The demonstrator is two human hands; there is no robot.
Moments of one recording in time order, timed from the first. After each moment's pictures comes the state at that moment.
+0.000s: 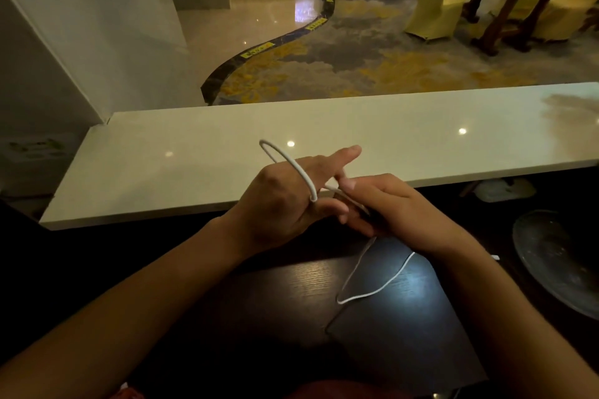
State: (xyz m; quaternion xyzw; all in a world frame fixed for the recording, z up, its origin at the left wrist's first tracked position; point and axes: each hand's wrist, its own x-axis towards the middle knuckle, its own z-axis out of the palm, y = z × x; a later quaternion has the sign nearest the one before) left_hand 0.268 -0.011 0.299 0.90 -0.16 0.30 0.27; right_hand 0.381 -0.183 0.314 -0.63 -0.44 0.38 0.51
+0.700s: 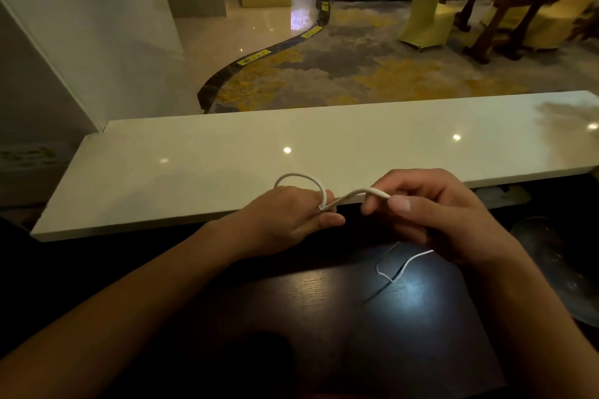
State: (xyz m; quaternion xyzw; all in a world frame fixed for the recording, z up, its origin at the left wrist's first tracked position) left_hand 0.278 -0.002 0.290 0.96 -0.08 0.03 0.26; right_hand 0.392 -0.211 0.332 -0.53 -0.47 0.38 0.60
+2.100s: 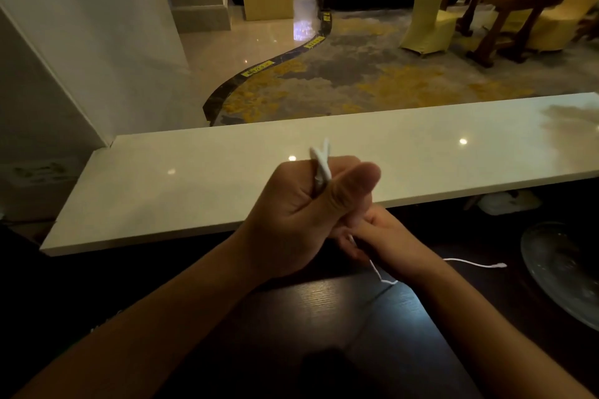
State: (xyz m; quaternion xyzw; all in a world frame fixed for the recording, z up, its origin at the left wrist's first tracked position) left_hand 0.256 -0.053 0.361 0.72 -0.12 0.20 0.65; right_hand 0.394 -0.165 0.248 -0.56 -0.38 0.45 0.58
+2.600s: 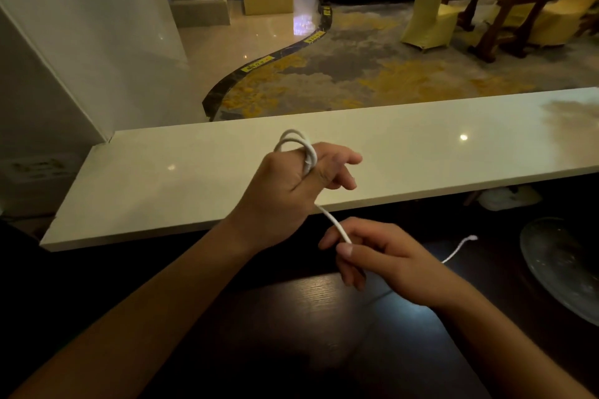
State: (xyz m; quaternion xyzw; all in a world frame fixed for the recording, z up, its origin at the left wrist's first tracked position) left_hand 0.275 -0.024 0.333 0.82 0.02 0.23 0.52; right_hand 0.368 -0.199 0.272 -0.59 -0.45 0.39 0.55
